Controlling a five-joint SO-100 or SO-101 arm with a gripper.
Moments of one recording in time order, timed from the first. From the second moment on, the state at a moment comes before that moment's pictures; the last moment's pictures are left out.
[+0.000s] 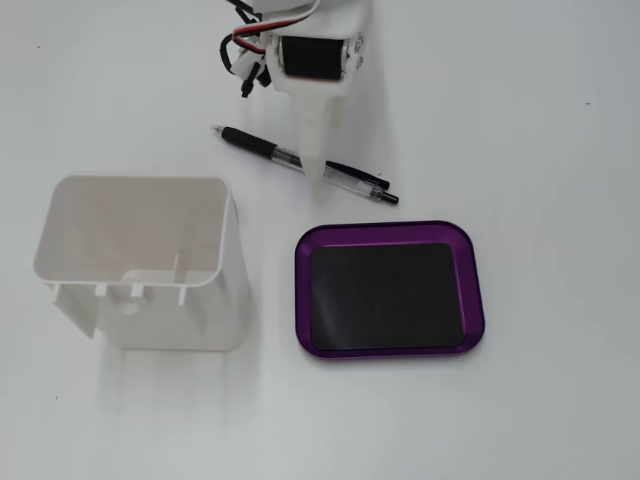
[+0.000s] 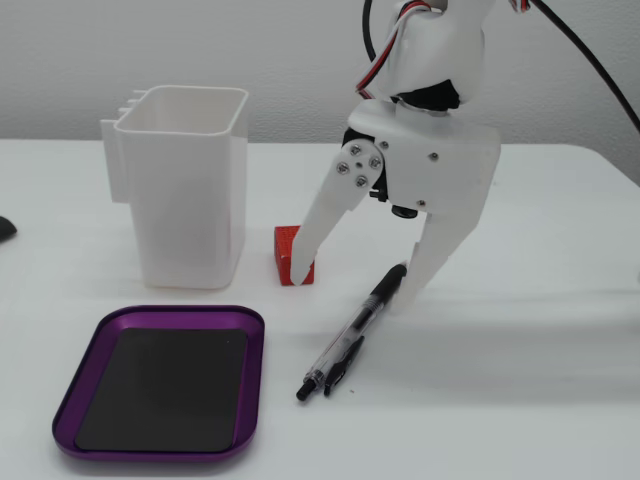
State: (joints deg) arm 3.2 99.2 109.5 60.6 10.3
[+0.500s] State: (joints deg) arm 7.4 99.1 110.5 57.9 16.4
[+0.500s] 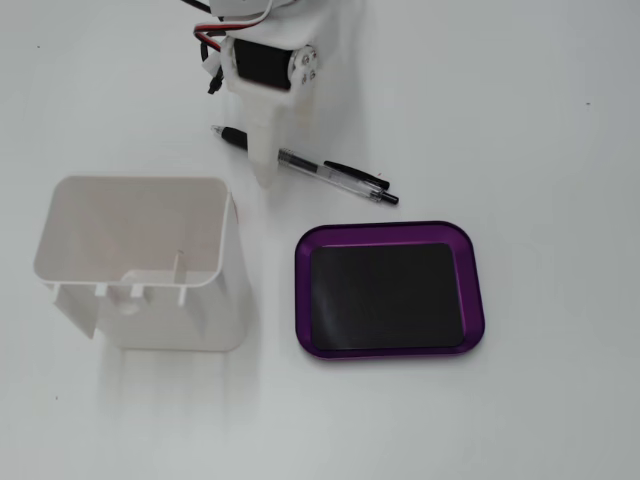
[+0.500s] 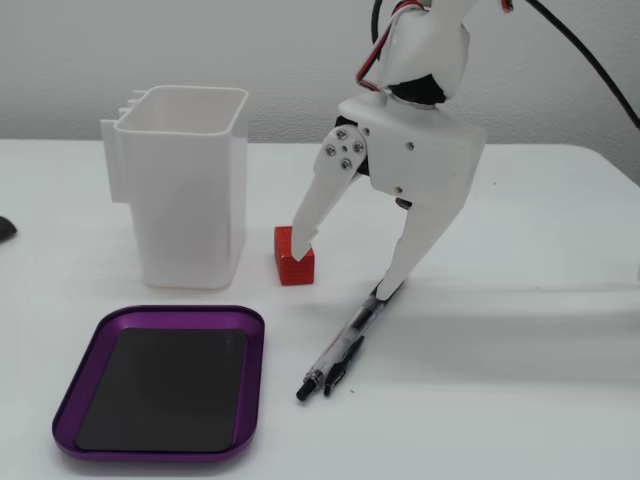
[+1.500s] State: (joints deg) arm 1.2 93.2 118.3 45.9 18.7
